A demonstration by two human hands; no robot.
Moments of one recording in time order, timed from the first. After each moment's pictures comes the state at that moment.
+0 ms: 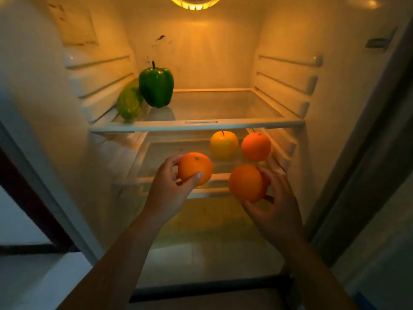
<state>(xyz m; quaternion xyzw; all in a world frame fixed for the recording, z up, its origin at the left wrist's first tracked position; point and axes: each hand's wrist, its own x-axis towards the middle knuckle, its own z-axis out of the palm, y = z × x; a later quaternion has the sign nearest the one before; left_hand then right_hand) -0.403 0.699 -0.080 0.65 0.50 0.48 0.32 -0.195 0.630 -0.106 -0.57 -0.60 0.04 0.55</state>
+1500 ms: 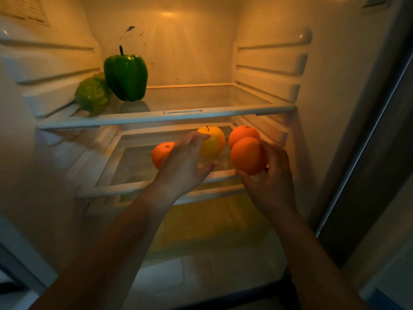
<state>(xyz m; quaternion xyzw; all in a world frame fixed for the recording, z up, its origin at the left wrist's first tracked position) -0.354 0.755 -0.072 0.86 0.36 0.35 0.02 -0.179 0.674 -0.111 -0.62 -0.56 -0.04 0.55</state>
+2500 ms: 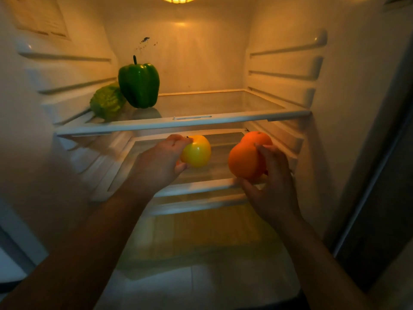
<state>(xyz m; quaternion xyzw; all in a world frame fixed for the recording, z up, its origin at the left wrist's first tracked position) -0.402 0.792 -0.066 0.86 0.43 0.24 -0.13 -0.180 0.693 -0.119 -0.58 -0.61 -0.06 0.54</state>
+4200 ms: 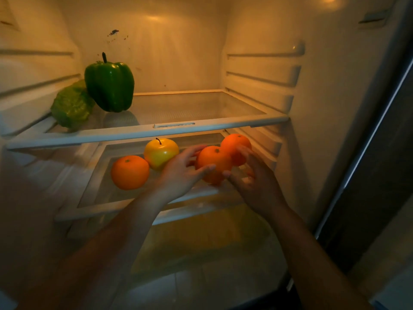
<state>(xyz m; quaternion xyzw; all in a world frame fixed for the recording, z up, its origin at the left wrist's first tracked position) -0.337 0.790 -0.083 0.76 0.31 0.37 0.44 -0.164 0.707 -0.108 -0.60 -0.62 0.04 0.51</state>
